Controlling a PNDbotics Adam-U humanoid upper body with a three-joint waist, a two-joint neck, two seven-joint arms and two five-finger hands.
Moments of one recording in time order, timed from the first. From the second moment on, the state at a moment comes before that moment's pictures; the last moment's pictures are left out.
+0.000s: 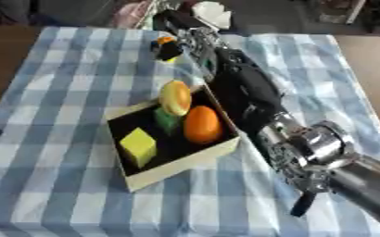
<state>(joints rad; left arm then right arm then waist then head) -0.16 0.18 -0.12 -1.90 -0.24 0.01 0.05 -1.15 -0.12 -0.16 -0.59 1.35 0.06 0.12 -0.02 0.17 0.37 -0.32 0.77</state>
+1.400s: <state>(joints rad) -0.16 0.17 -0.13 -1.90 -0.24 0.01 0.03 -1.12 -0.13 -0.19 -0.54 1.44 0.25 -0.04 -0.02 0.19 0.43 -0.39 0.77</state>
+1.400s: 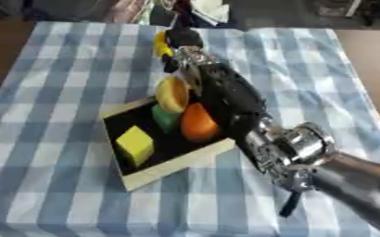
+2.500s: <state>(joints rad) -0.16 0.17 -0.13 -1.90 -0.24 0.01 0.03 -1.11 -0.13 -0.18 -0.56 1.25 0.18 -0.12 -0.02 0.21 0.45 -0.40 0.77</state>
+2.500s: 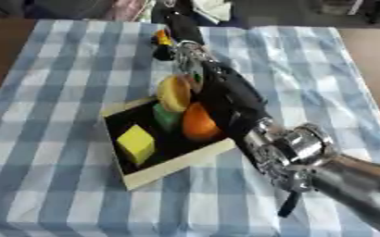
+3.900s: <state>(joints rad) -0.16 0.15 -0.12 -1.90 -0.26 0.01 0.04 -1.16 -0.16 -0.15 -0.67 1.17 0.10 -0.18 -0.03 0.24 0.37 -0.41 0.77</state>
